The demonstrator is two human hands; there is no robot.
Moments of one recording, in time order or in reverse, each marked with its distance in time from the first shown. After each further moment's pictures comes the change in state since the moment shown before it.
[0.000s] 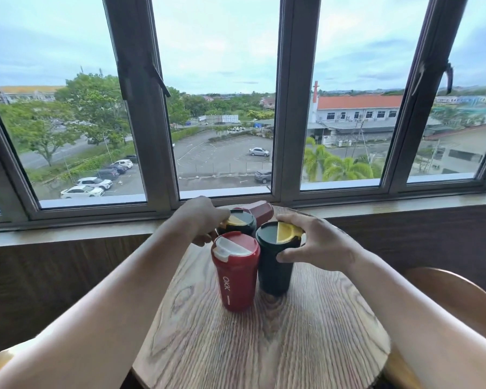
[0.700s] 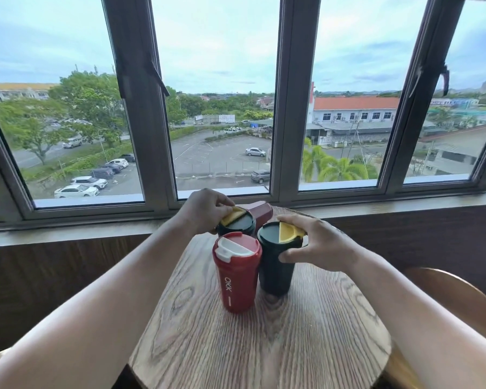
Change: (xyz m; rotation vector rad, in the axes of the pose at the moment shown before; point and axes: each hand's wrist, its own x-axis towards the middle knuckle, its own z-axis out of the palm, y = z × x) left_hand 0.022 -0.013 0.002 -0.111 0.055 0.375; right_hand 0.006 0.009 0.004 0.002 -0.006 0.012
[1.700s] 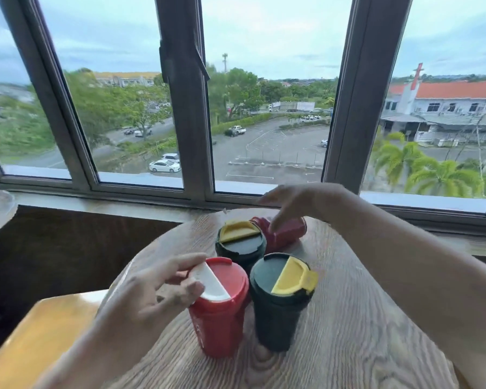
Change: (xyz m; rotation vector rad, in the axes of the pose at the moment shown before) left_hand -0.133 0.008 0.031 -0.218 0.246 -0.164; right_hand 0.228 -0.014 -0.011 -0.187 -0.606 -0.315
